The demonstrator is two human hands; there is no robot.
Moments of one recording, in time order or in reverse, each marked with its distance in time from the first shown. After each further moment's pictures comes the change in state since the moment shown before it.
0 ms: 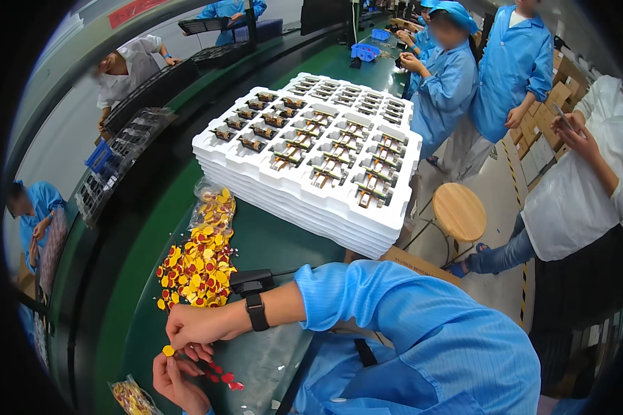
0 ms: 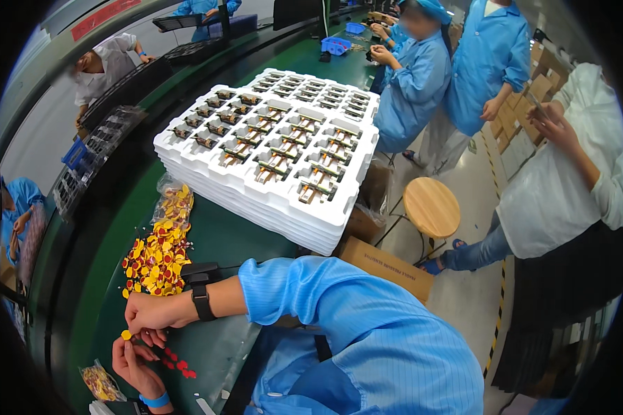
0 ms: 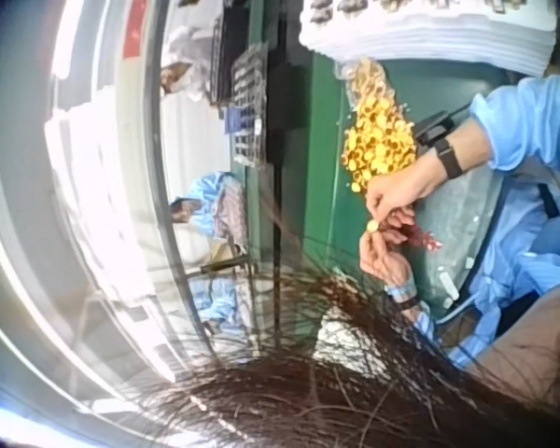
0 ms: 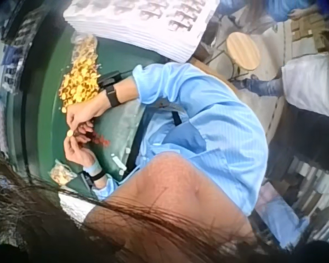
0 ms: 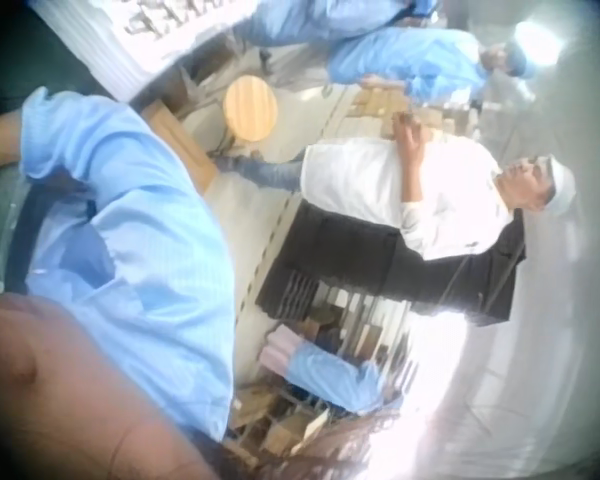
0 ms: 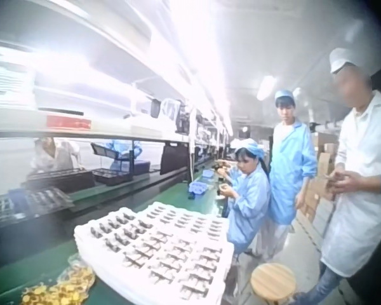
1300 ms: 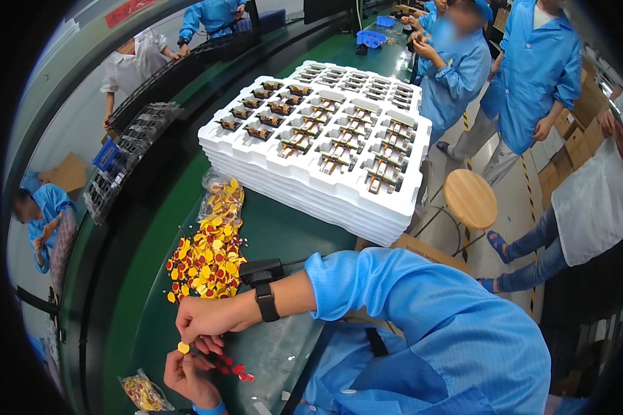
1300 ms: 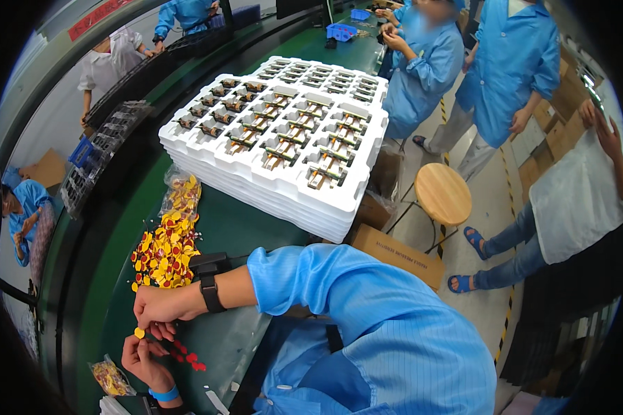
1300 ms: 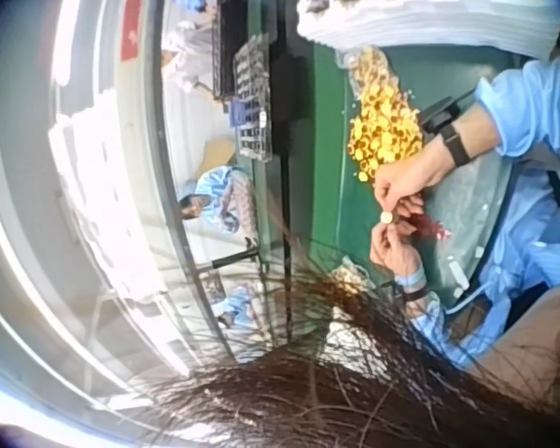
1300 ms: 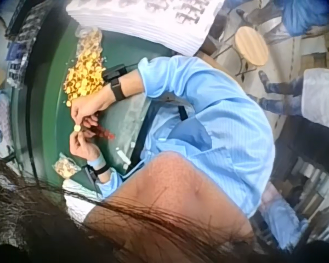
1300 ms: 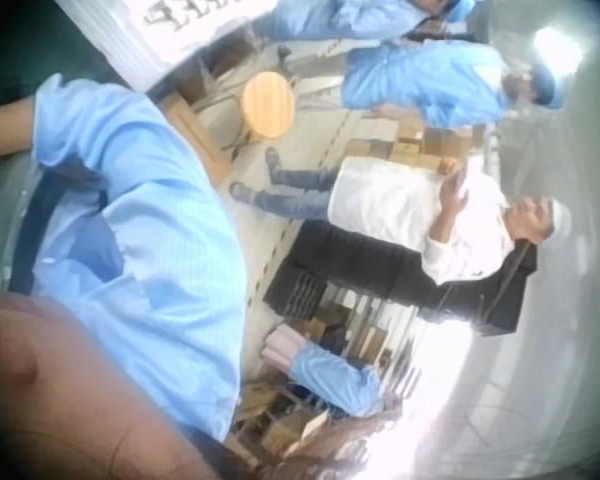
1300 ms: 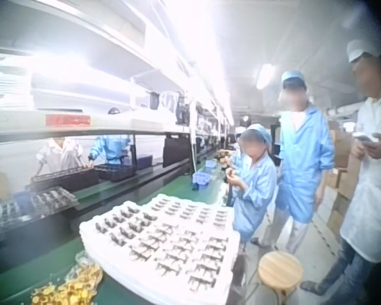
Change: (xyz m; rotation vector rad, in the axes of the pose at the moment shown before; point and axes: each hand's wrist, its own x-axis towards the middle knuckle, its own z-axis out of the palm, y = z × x) left_hand -0.003 0.004 -0.003 0.088 -0.042 0.053; right_hand -0.003 -0.003 0.002 0.042 -0.006 0.033
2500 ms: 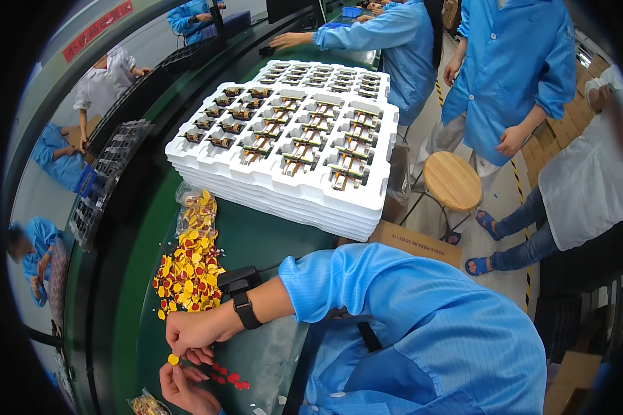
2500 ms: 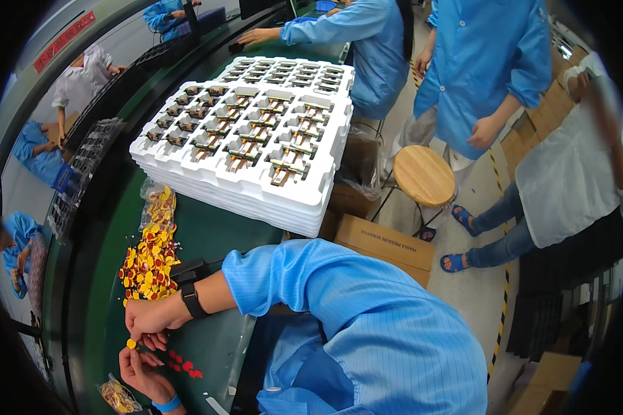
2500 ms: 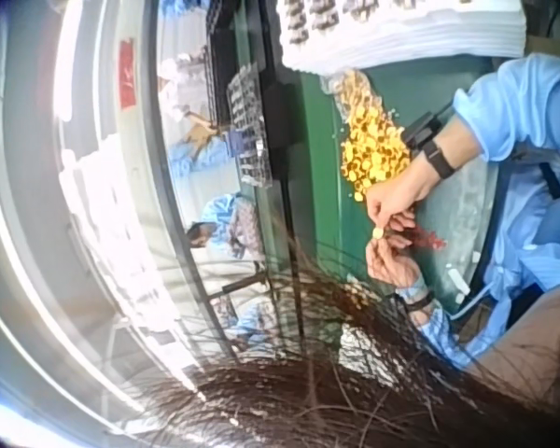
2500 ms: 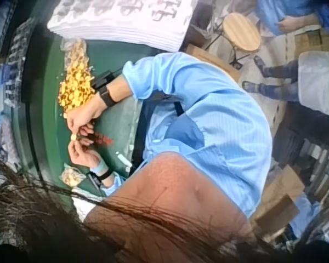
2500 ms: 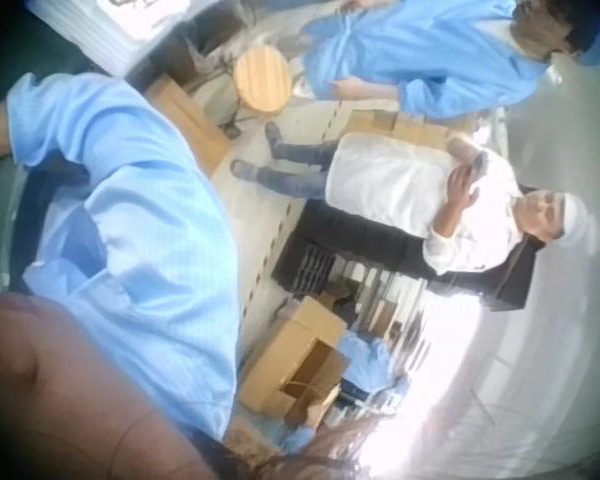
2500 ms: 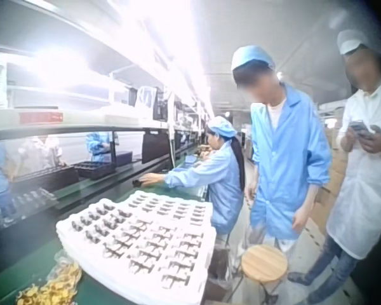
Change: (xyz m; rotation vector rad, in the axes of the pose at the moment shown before) left_hand 0.002 -0.008 -0.001 -0.139 0.035 -0.059; right_hand 0.003 0.004 -0.003 -0.039 0.012 -0.027
